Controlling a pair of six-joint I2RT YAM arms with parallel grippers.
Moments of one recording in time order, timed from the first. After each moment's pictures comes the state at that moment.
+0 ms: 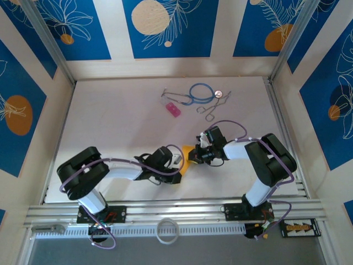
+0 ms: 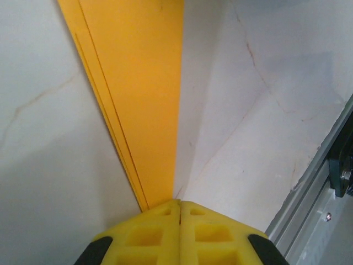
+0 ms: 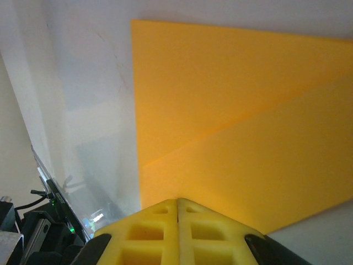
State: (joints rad) left arm -0.97 1.62 0.62 0.07 0.43 -0.73; right arm 0.46 1.67 0.61 0.03 -0.67 0.73
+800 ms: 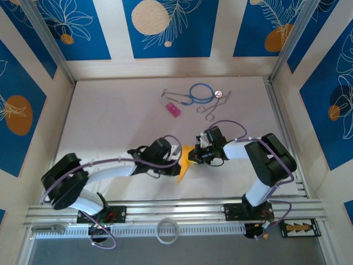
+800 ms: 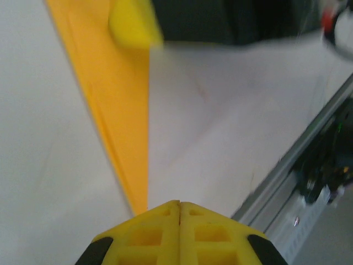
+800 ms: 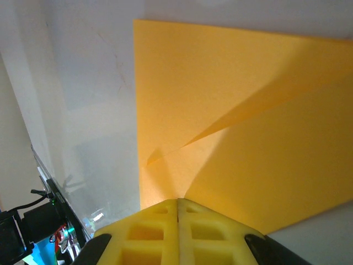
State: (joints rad) left arm -0.93 1.49 0.77 -0.17 0.35 -0.70; right arm 0.46 1.67 0.61 0.02 -0.67 0.73
